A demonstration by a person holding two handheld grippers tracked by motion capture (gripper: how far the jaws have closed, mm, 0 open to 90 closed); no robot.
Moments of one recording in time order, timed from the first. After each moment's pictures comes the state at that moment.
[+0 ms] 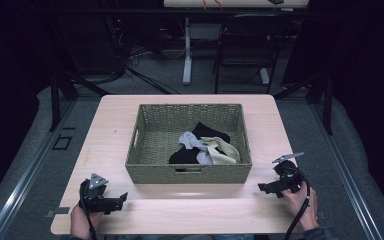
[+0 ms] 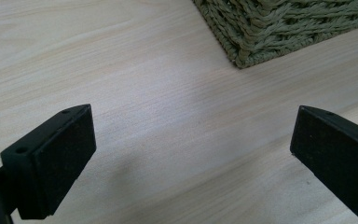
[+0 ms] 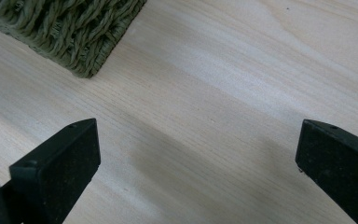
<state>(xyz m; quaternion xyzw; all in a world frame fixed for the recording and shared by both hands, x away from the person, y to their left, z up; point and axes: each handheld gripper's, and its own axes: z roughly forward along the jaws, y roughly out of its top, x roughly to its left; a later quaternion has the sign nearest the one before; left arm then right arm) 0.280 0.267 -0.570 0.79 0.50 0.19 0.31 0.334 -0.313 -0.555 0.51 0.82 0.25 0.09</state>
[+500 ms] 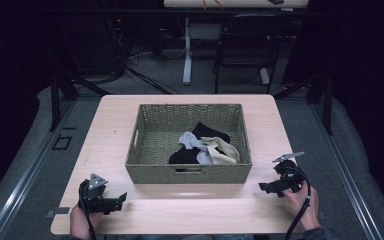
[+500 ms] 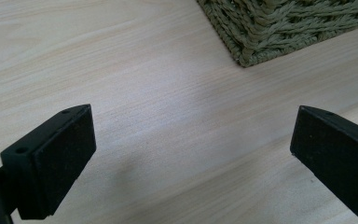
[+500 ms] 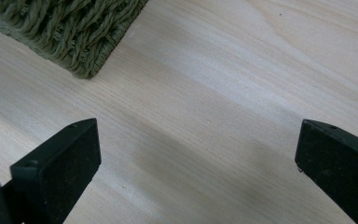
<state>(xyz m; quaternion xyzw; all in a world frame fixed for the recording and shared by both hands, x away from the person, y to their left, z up) 0.278 0.268 -0.570 0.78 0.51 0.19 0.31 0.333 -0.313 -0.550 0.50 0.82 0.25 0.10</state>
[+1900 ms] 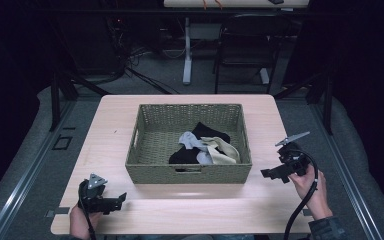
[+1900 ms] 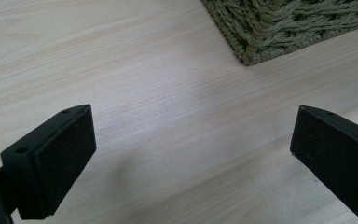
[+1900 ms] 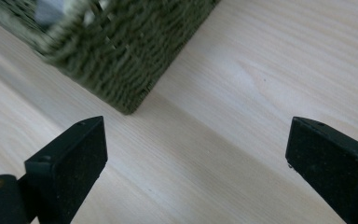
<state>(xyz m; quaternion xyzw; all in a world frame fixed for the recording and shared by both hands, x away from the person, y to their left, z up) 0.280 0.271 -0.572 0.78 0.51 0.18 0.31 0.350 -0.309 -0.481 0.47 0.84 0.25 0.08</state>
